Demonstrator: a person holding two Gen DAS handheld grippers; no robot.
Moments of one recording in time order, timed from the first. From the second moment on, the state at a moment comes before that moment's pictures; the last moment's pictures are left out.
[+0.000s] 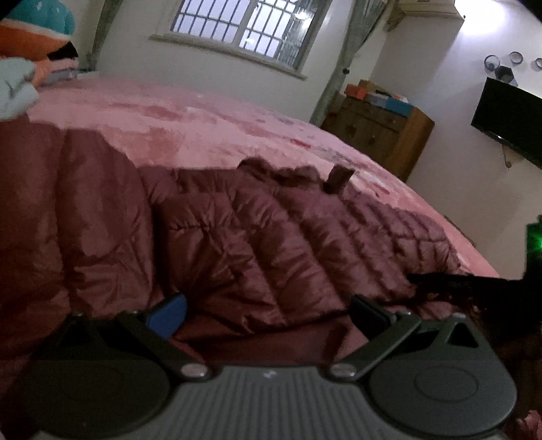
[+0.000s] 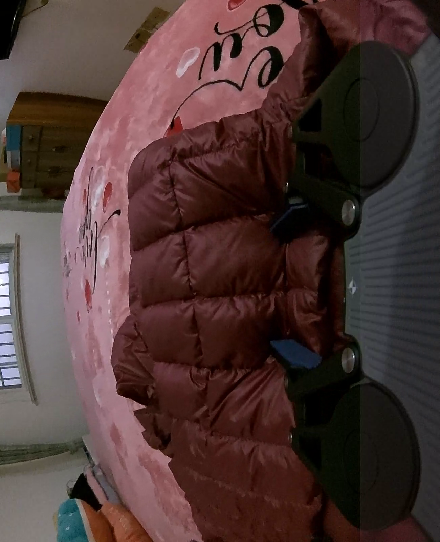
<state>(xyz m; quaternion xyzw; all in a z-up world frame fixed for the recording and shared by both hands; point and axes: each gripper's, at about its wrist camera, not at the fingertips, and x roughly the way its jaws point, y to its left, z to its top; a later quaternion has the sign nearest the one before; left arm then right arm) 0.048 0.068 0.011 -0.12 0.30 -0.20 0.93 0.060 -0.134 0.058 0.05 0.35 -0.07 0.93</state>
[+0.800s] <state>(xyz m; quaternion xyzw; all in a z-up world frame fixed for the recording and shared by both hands) 0.003 0.120 0.035 -0.02 0.30 0.19 0.94 0.042 -0.140 0.097 0.11 0.28 -0.02 0.95</state>
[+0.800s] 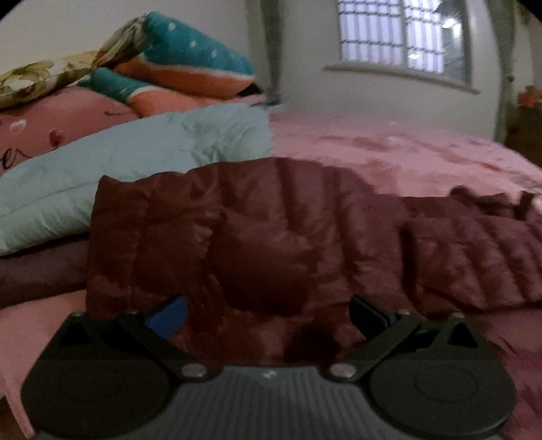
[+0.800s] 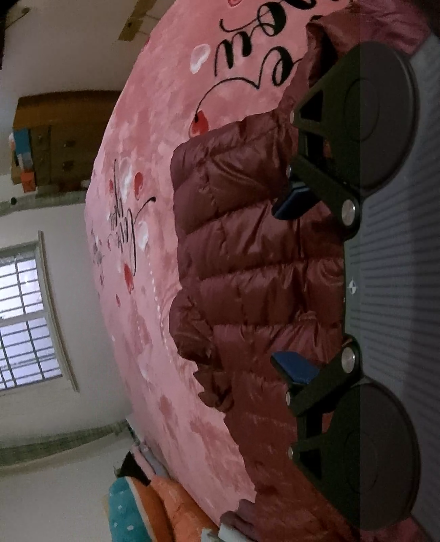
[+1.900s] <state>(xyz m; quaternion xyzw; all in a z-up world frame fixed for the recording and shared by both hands) -0.093 0.344 0.144 -0.16 0.28 0.19 0.93 0.024 -0.111 0.100 0.09 0.28 0.01 0.95</state>
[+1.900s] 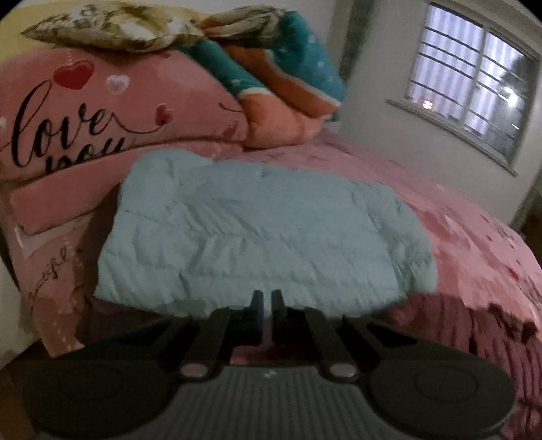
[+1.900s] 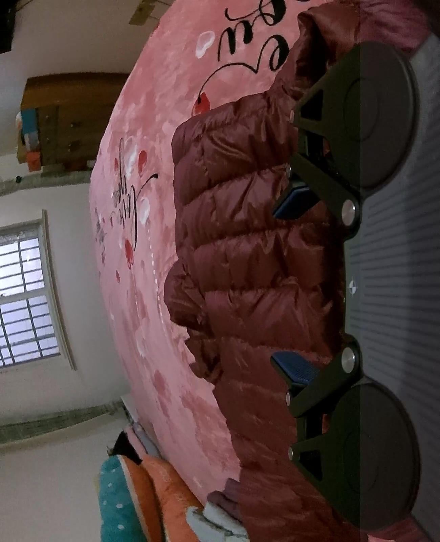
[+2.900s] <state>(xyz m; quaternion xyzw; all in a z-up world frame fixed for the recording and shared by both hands) -0.161 0.150 0.038 0.14 0.29 0.09 0.94 -0.041 -0.113 0.111 0.12 0.27 0.00 0.96</state>
